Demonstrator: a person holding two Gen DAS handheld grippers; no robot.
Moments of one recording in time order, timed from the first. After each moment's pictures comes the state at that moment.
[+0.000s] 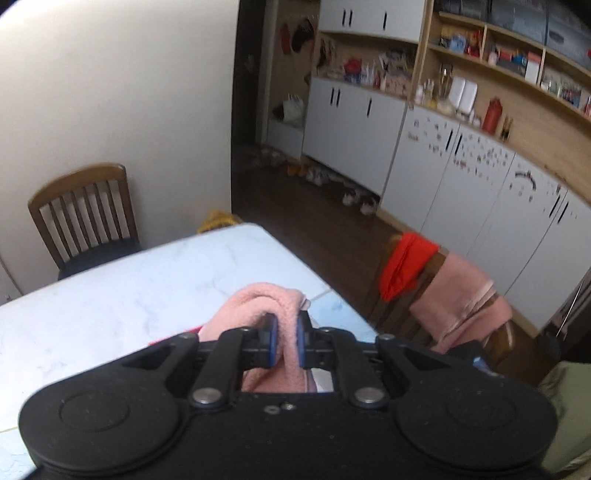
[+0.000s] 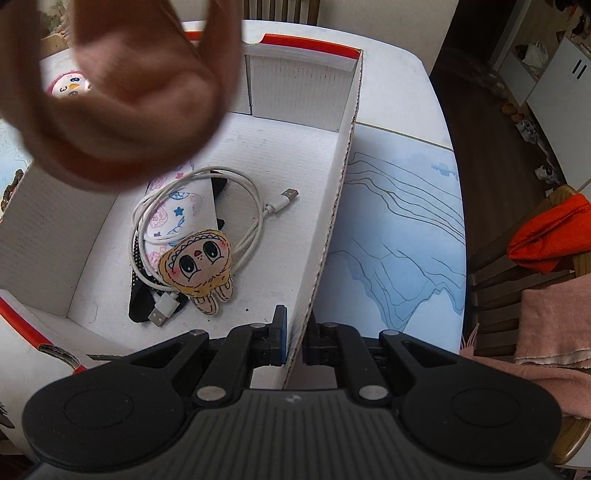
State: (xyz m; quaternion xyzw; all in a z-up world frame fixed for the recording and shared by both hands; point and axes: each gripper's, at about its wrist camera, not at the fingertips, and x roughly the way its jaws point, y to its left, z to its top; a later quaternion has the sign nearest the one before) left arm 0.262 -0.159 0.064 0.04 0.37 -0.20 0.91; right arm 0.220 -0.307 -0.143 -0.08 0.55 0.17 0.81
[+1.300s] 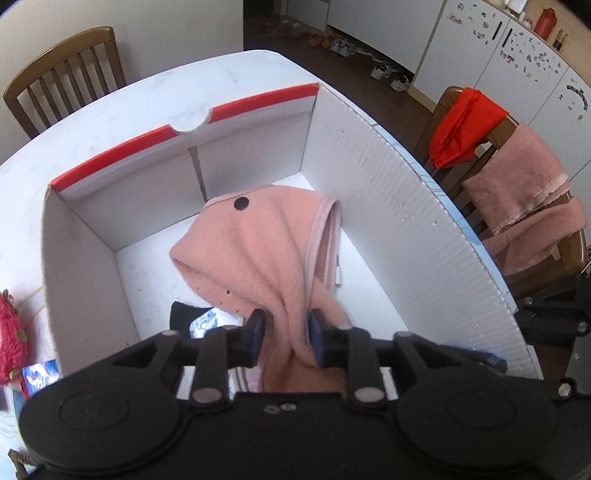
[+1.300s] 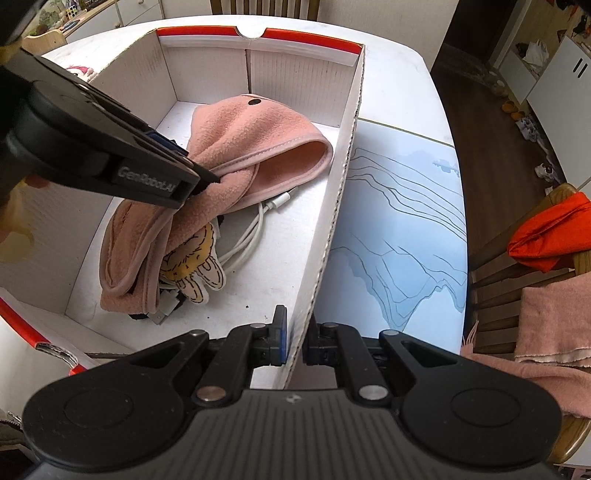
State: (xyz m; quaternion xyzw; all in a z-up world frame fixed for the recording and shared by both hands) left arm 0.308 -0.172 -0.105 0.07 0.55 -0.15 0.82; right arm 0.218 -0.303 -0.143 -0.08 0.56 0.17 0.81
